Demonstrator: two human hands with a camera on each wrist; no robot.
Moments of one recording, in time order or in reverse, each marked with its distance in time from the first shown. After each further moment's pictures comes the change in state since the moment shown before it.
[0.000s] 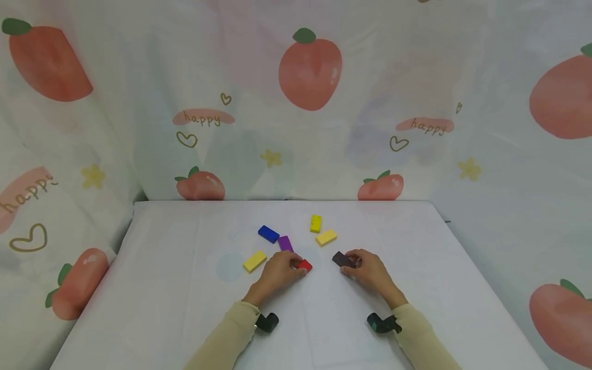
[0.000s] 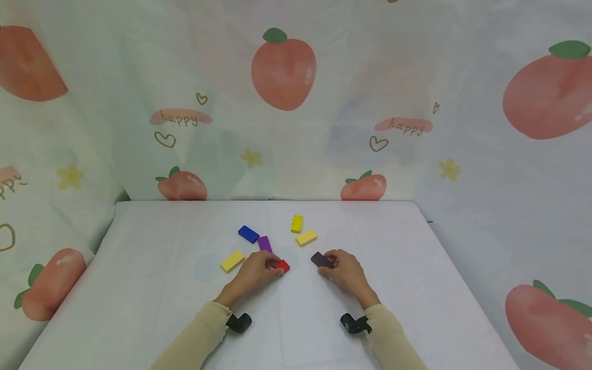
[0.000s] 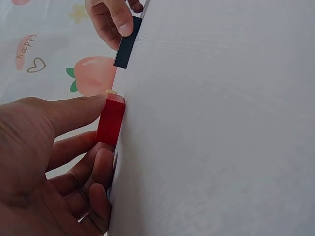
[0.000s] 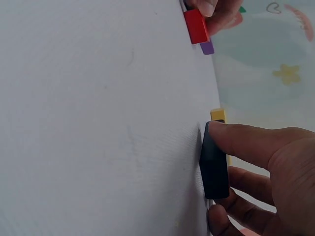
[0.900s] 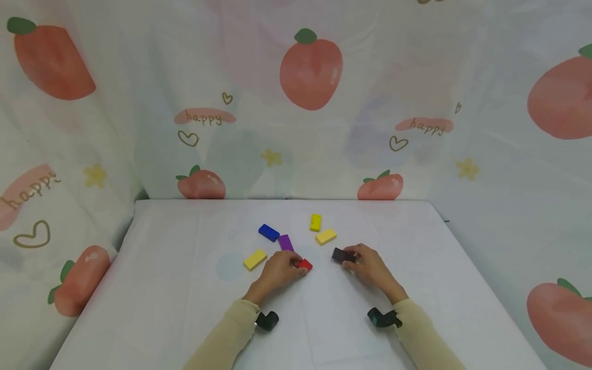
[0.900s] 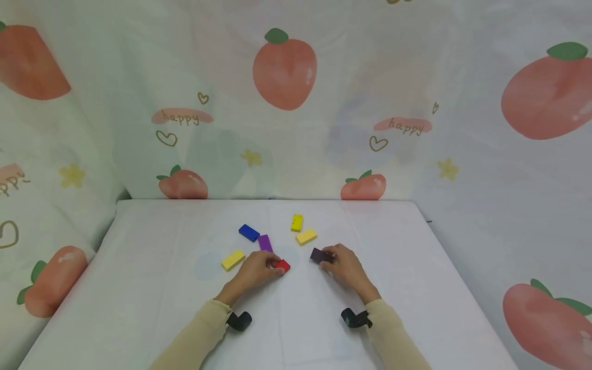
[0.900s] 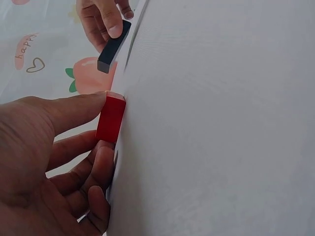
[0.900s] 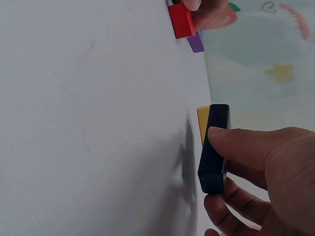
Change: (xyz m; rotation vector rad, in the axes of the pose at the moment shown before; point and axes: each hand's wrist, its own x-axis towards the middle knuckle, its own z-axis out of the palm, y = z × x) left_hand -0.003 0.001 -0.001 -0.020 -0.025 -0.017; right_hand 0.003 -0.002 -0.010 -0.018 -0.019 -0.149
